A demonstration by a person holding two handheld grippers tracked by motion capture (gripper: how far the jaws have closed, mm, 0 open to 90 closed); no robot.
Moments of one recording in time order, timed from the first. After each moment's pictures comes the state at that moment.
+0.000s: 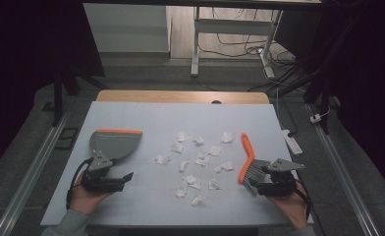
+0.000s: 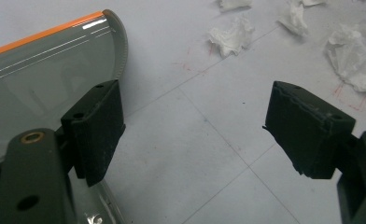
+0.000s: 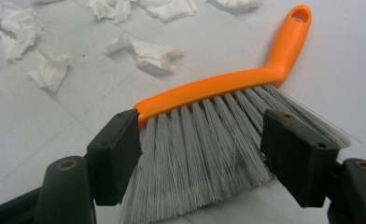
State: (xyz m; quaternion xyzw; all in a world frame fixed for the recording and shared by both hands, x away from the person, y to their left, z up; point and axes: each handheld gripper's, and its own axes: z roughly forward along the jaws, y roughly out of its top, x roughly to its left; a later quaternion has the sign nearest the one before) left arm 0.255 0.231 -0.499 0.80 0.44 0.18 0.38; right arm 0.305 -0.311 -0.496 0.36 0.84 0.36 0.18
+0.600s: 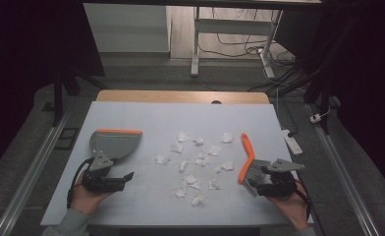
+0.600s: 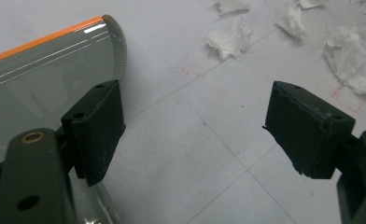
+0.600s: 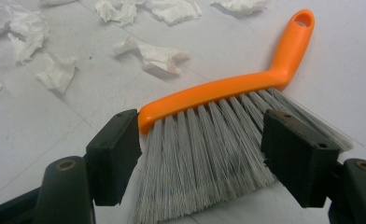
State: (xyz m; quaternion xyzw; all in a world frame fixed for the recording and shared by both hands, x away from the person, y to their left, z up) left arm 0.256 0.230 -0.498 0.80 0.43 0.18 0.38; right arm 0.302 -0.308 -0.492 0.36 0.84 0.36 0.19
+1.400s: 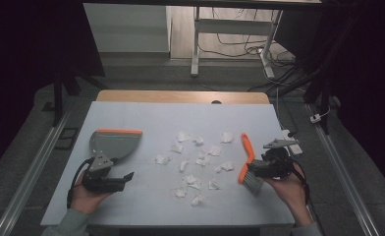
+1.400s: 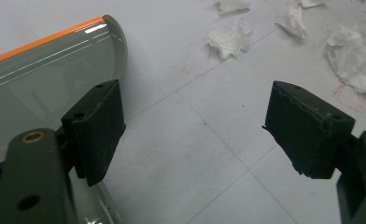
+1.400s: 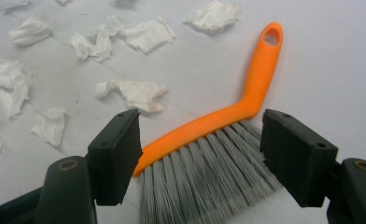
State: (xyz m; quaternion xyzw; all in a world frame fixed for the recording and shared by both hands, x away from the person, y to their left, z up) left arm 0.255 0.229 -0.498 0.80 0.43 0.19 0.38; right arm 0.336 -0.284 -0.444 0.43 0.84 0.30 0.16
